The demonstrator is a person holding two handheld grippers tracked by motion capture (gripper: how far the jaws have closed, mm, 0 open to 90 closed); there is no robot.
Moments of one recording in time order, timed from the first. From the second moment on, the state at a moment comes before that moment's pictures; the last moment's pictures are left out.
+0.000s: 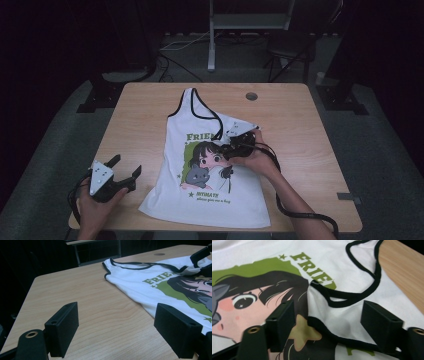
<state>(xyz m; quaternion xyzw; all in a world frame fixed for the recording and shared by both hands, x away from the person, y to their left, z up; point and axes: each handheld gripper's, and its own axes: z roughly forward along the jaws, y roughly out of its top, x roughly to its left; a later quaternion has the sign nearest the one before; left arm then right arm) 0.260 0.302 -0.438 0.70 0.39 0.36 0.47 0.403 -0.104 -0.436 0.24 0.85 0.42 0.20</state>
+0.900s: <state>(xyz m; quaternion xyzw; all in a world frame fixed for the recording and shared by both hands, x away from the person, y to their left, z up) 0.258 0.300 -0.438 0.69 0.40 0.36 0.48 0.386 -0.119 -0.427 0.29 0.82 0.46 0.19</state>
